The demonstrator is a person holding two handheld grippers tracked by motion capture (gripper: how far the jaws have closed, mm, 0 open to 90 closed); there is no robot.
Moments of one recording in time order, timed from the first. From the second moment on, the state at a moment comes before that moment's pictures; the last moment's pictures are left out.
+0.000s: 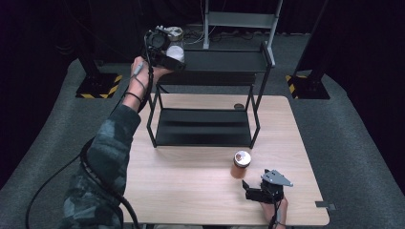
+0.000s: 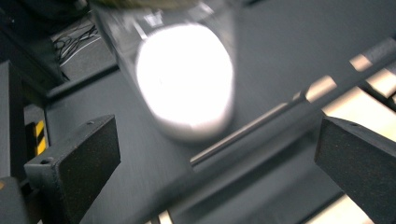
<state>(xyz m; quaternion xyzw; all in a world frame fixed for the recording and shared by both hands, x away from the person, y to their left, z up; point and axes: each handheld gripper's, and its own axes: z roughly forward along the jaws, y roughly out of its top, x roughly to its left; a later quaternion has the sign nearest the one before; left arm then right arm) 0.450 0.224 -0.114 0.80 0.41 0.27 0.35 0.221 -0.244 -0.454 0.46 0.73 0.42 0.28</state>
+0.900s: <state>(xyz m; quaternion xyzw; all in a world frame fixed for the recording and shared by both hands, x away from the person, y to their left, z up) 0.324 0.252 -0.258 0.83 0.35 0.29 0.32 0.221 -0.243 -0.453 0.46 0.73 0.42 0.28</state>
